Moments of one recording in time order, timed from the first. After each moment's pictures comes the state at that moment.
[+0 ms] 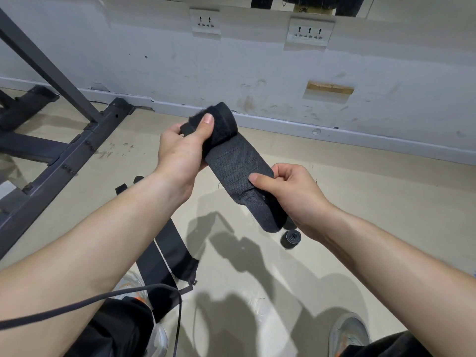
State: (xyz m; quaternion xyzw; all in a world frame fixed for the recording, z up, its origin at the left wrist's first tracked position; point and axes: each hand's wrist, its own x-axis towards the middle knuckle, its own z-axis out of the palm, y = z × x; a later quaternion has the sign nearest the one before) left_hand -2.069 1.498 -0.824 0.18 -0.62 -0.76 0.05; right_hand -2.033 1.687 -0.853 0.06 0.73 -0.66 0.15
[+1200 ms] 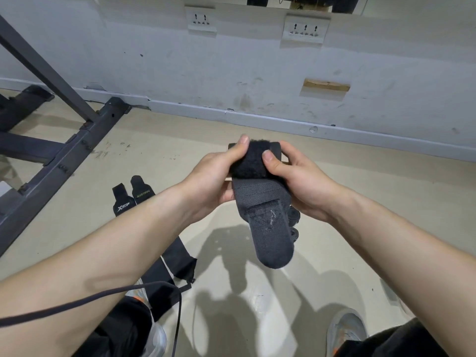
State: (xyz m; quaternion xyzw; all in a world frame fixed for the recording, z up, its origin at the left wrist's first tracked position) left_hand -2.043 1.532 -0.831 0.09 -0.61 -0.76 -0.21; right_hand -2.042 1.698 -0.835 0.01 0.60 -0.77 0.20
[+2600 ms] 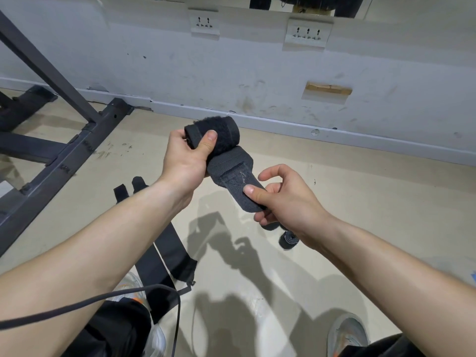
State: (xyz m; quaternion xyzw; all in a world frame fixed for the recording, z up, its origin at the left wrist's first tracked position) left_hand -2.069 1.502 -0.844 0.15 -0.68 -0.72 0.06; right_hand -2.019 1.684 -0.846 0.07 0.72 -0.66 0.19
